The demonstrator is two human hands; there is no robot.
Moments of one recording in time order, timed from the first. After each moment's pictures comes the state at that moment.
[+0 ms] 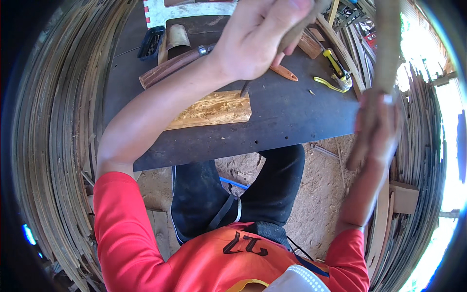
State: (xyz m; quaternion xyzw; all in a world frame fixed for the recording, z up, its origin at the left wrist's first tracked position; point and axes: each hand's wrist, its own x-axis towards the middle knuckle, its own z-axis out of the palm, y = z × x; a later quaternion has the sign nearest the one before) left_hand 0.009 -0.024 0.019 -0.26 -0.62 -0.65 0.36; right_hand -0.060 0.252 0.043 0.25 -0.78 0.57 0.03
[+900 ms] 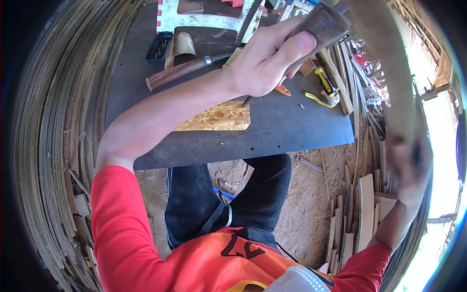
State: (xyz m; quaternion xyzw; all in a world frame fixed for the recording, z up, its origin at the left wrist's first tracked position) left_hand 0.017 -0.025 0.016 -0.27 -0.67 -0.58 0.38; right_hand -0.032 0.312 0.158 0.46 -0.83 0.31 0.11
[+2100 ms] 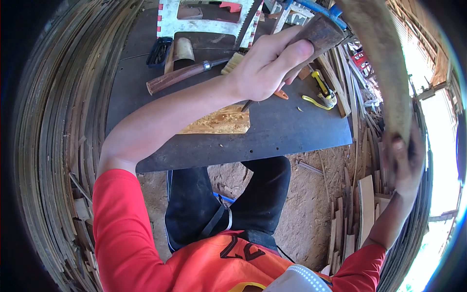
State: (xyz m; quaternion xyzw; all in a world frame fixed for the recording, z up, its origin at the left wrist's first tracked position) left_hand 0.014 -0.024 0.014 -0.28 -0.68 -0.58 0.36; right_hand -0.022 0.298 0.139 0.40 -0.85 0.34 0.08
